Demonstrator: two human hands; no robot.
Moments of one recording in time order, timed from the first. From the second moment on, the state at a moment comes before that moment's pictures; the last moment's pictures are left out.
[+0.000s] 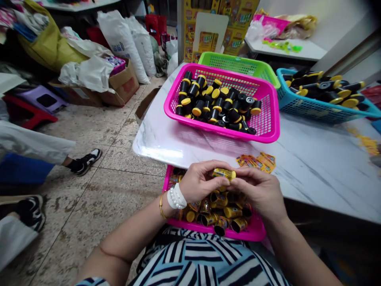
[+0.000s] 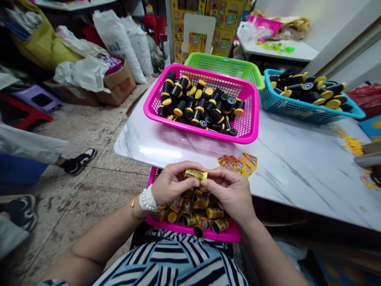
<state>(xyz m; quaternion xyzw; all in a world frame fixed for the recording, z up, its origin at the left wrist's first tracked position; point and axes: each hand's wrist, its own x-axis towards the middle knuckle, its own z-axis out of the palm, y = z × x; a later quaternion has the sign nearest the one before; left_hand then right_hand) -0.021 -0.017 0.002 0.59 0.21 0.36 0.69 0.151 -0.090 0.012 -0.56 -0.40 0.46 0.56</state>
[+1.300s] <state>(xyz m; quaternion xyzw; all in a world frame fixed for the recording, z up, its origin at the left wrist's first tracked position) -0.057 -0.040 -0.054 0.67 0.53 0.24 0.46 0.224 -0.081 -0.031 -0.70 -0.63 -0.08 0.33</state>
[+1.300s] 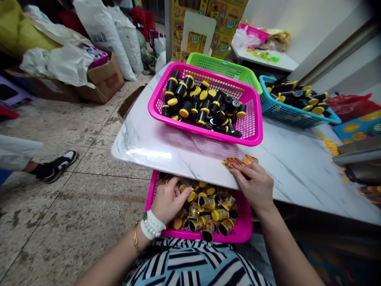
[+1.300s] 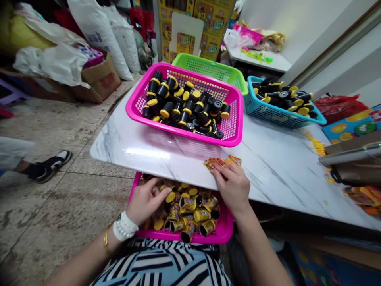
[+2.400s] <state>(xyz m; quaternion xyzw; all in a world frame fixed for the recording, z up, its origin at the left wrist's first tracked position) -0.031 -0.046 0.018 0.57 0.41 0.52 0.49 0.126 -0.085 -0.001 -0.64 -0.51 0.19 0.54</state>
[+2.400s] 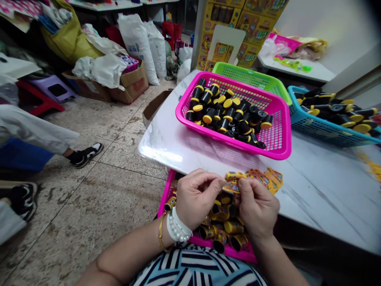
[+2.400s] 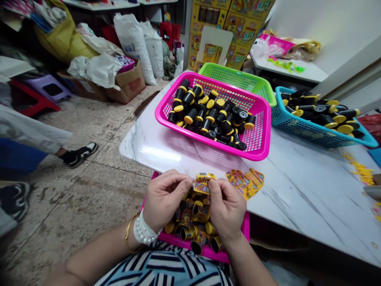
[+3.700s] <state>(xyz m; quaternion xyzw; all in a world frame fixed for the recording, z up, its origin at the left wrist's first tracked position) -0.038 0.018 0.018 0.16 0.32 0.44 0.83 0.203 0.014 0.083 -0.58 -0.71 0.22 0.33</state>
